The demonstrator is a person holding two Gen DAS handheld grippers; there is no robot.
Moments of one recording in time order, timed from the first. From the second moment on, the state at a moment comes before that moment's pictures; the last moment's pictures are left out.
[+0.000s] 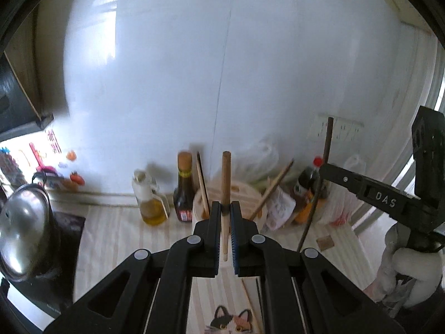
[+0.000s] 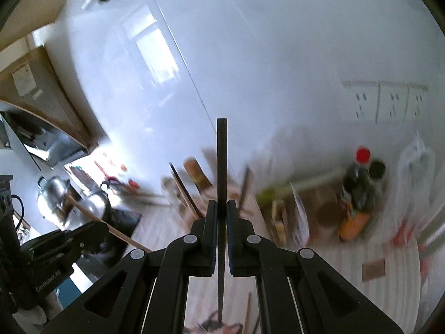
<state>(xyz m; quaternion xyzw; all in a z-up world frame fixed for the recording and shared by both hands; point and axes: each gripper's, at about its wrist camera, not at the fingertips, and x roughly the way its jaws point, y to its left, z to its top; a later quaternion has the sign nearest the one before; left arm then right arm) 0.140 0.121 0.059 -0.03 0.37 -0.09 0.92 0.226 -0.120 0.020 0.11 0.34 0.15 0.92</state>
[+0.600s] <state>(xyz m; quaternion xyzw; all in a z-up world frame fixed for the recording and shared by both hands) 0.217 0.137 0.071 -0.02 0.35 -0.07 0.93 0.284 -0.067 0.031 0.07 0.26 0.12 0.95</state>
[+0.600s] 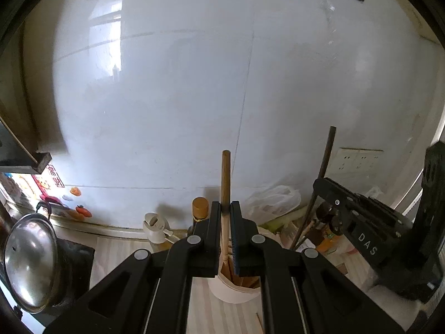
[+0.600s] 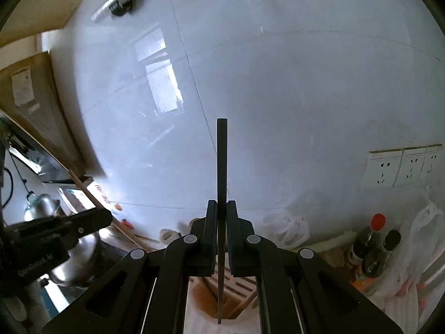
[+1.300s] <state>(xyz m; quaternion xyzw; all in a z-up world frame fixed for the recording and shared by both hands) 0.227 0.135 0.069 -0.04 0.36 -0.09 0.93 0.274 -0.071 -0.027 0.09 0.21 0.13 0.96</state>
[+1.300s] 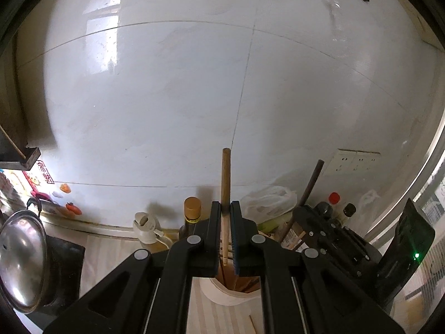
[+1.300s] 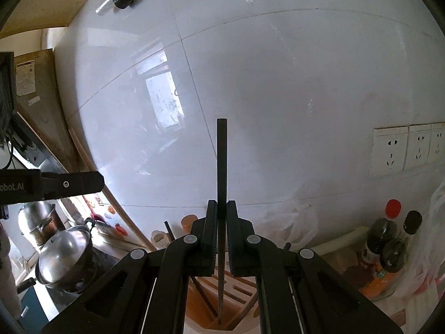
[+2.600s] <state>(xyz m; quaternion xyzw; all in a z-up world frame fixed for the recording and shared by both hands) 0.244 0.127 0.014 -0.06 0.43 -0.09 0.90 0.258 -0.069 -0.049 0.09 0.18 0.15 0.97</state>
